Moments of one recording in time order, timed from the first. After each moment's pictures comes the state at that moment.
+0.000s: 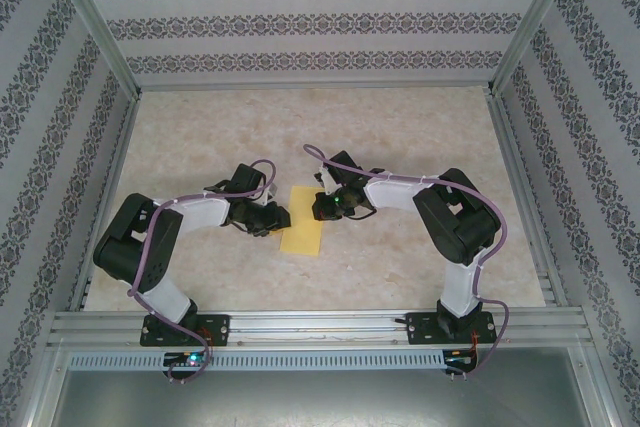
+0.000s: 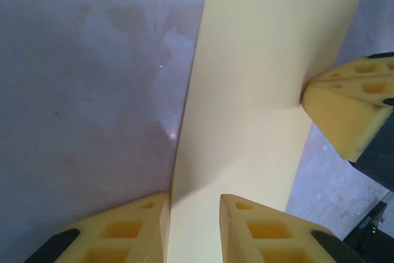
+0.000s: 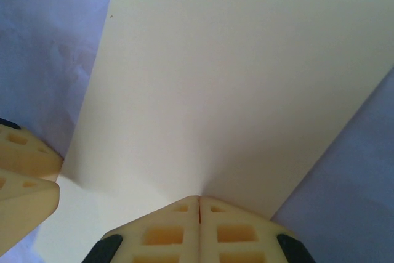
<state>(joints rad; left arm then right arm) -0.39 1.64 0.75 -0.24 0.54 -0.68 0.64 1.90 1.07 -0.28 -0.41 0.46</state>
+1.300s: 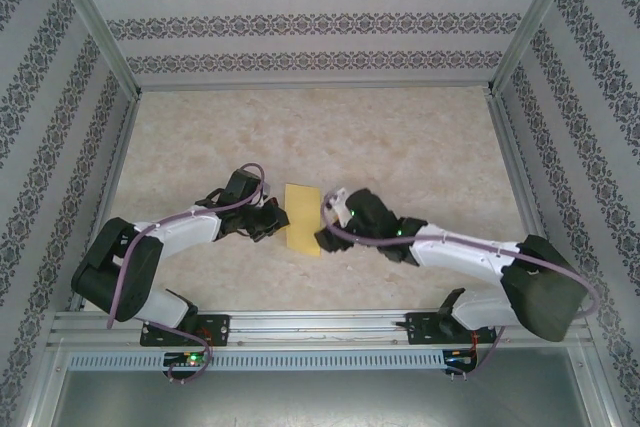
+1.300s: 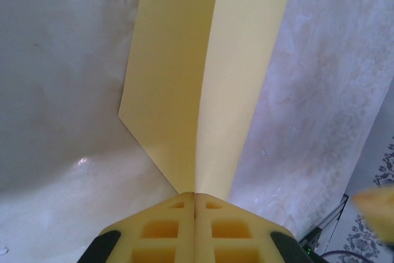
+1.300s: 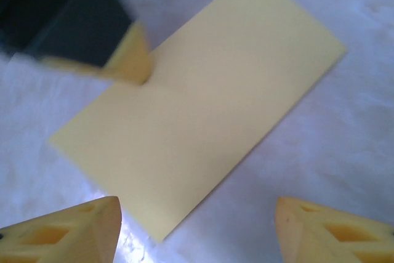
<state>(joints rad) -0.45 1.46 0.64 -0.12 0.47 -0.99 0.89 1.29 0.57 -0.01 -0.08 0.18</state>
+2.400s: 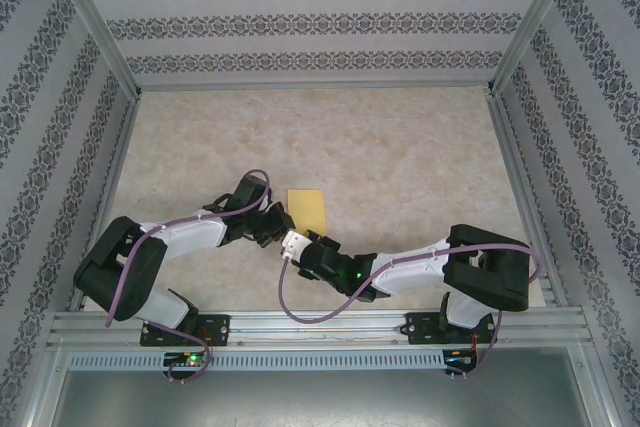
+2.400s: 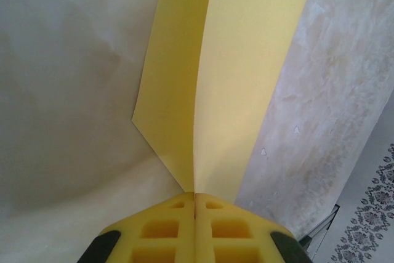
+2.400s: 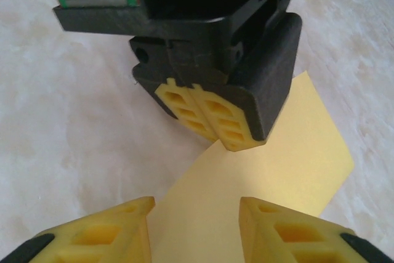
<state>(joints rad) -0.52 1.47 0.62 -0.07 0.43 -1.12 1.26 1.59 0.61 0.30 0.47 -0.13</state>
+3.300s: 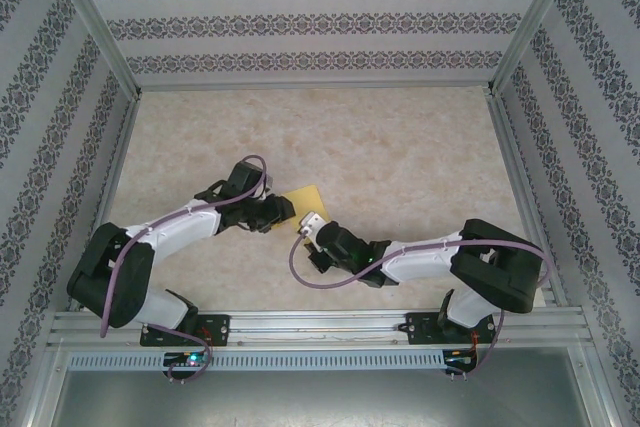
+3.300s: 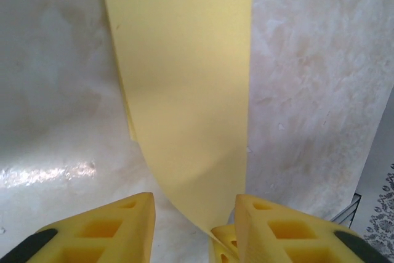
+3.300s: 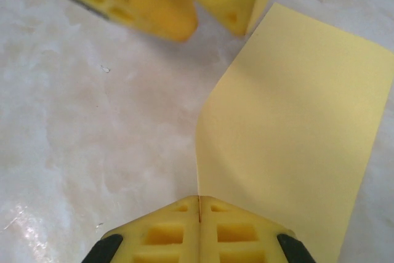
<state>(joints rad) -0.46 1.43 0.76 -0.28 0.43 -0.89 1.09 1.54 0.55 0.29 0.19 0.15</state>
